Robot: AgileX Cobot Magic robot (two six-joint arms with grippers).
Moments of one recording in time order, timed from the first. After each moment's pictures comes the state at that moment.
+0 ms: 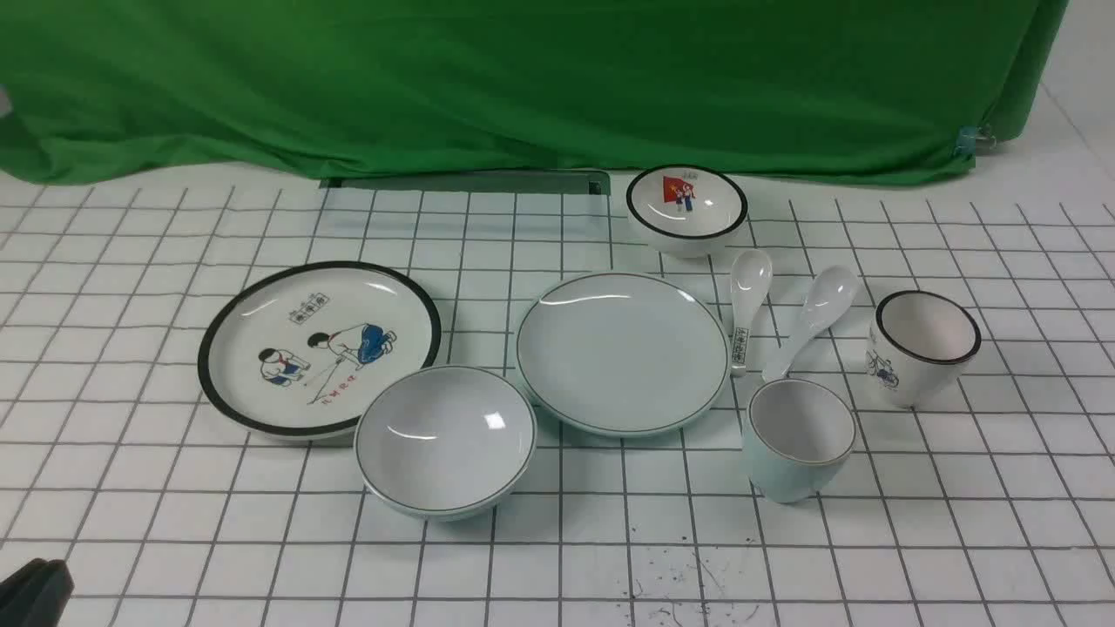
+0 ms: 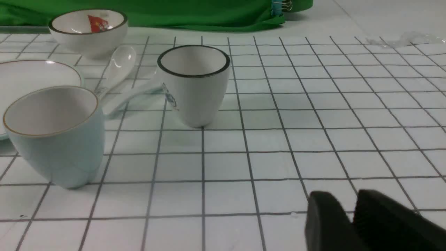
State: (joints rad) right arm -0.03 0.00 0.01 0.00 0.24 0.04; left arm -0.04 0.00 0.01 -0.02 0.25 0.02
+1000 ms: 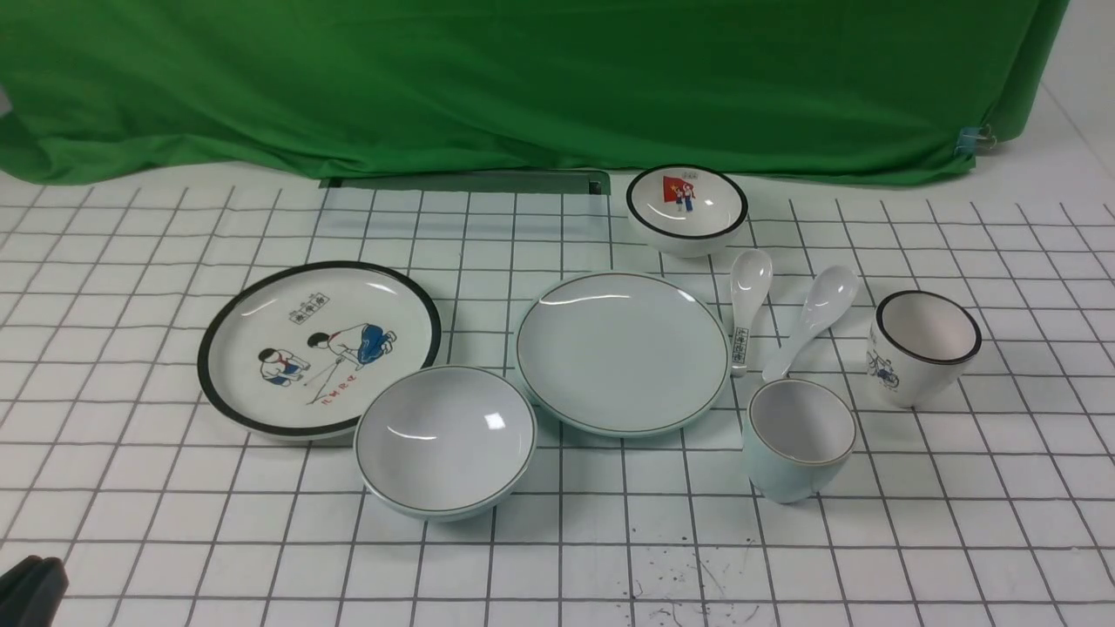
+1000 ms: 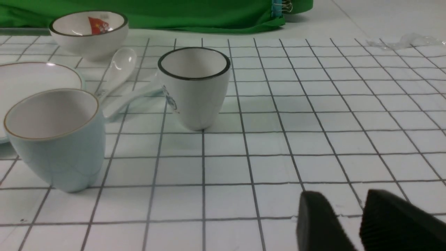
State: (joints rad) right arm -0.03 0.00 0.01 0.00 0.22 0.04; left arm -0.04 0.00 0.01 0.02 0.23 0.03
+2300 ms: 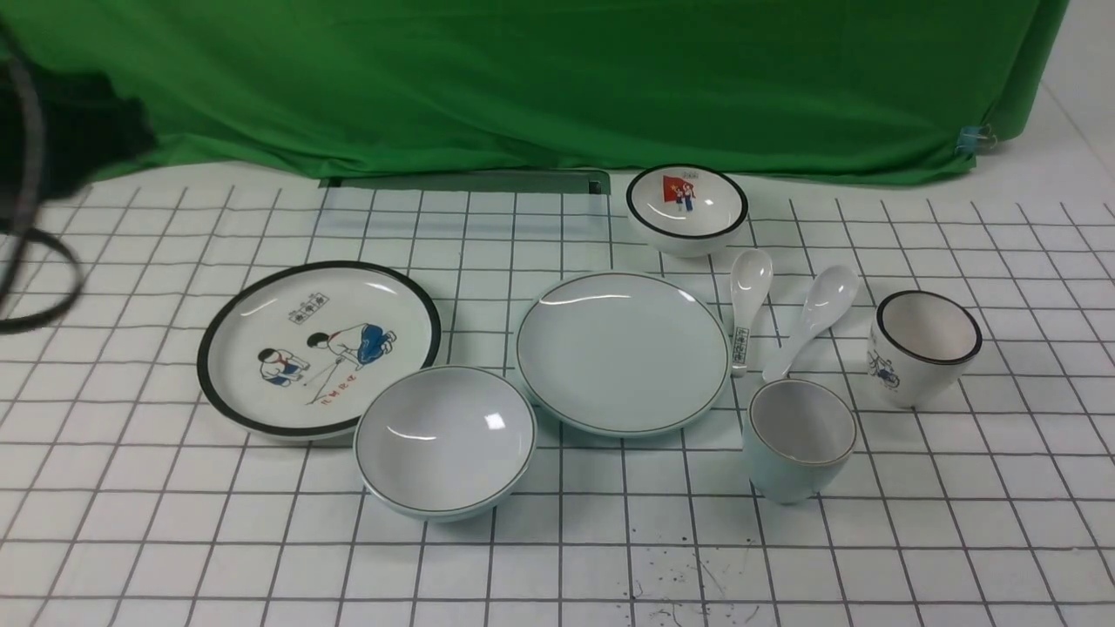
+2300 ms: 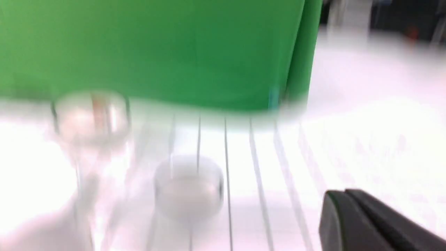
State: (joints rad) right arm -0.03 0.62 -0.44 0.00 0.17 -0.06; left arm -0.09 1.06 -0.88 -0.06 0.25 -0.10
